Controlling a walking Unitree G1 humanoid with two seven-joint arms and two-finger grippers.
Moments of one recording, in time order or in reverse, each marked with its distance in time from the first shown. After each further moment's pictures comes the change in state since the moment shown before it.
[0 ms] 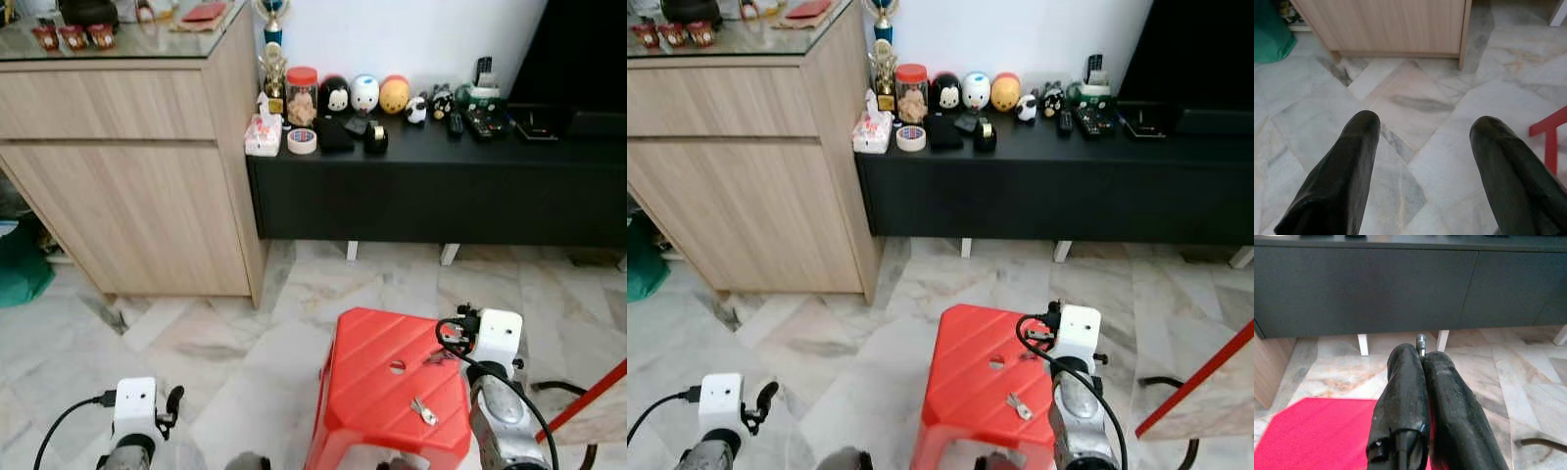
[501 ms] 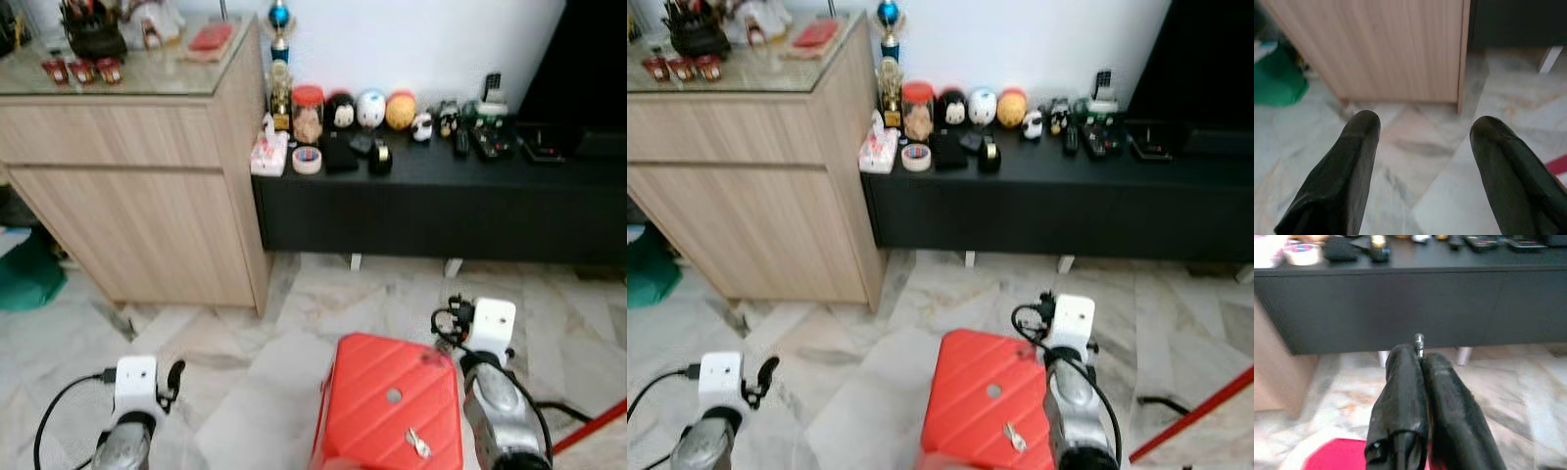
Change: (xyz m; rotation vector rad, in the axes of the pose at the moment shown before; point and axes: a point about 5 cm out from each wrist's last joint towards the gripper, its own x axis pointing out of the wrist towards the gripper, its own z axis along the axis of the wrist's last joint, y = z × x) left arm 0.010 0.002 0.039 0.035 -0.189 -0.024; right arm 0.011 0.020 0.019 0.038 -0.013 0.100
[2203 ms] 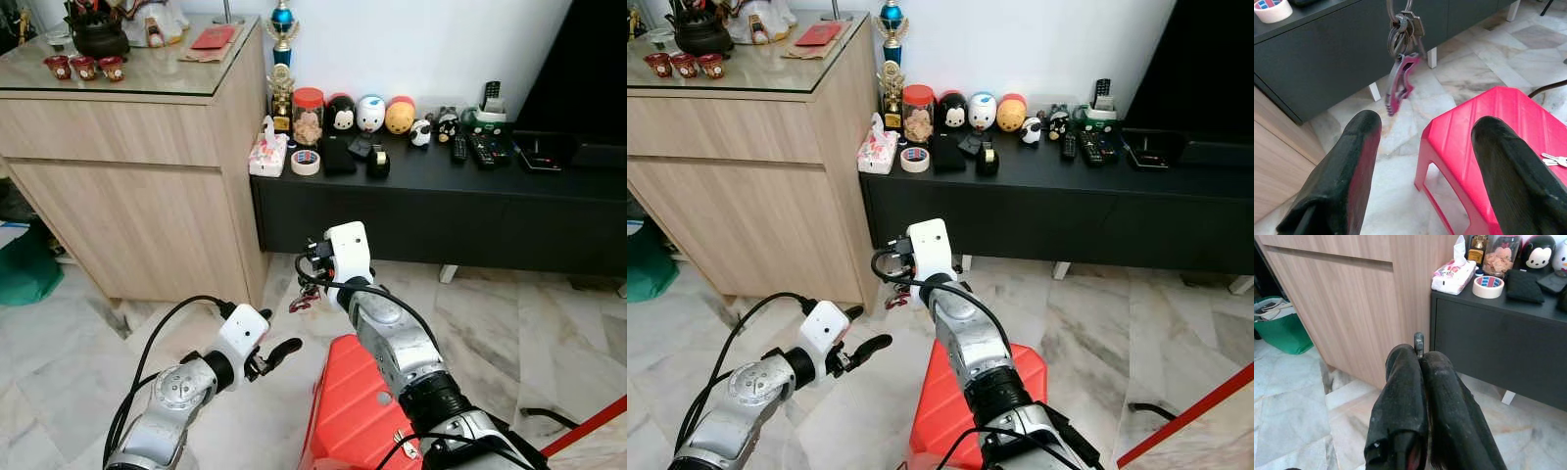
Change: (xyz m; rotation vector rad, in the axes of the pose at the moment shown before) left arm -0.004 -0.102 0.082 0.258 -0.127 -0.800; right arm 0.012 0.168 0.081 -0.075 0.034 0.575
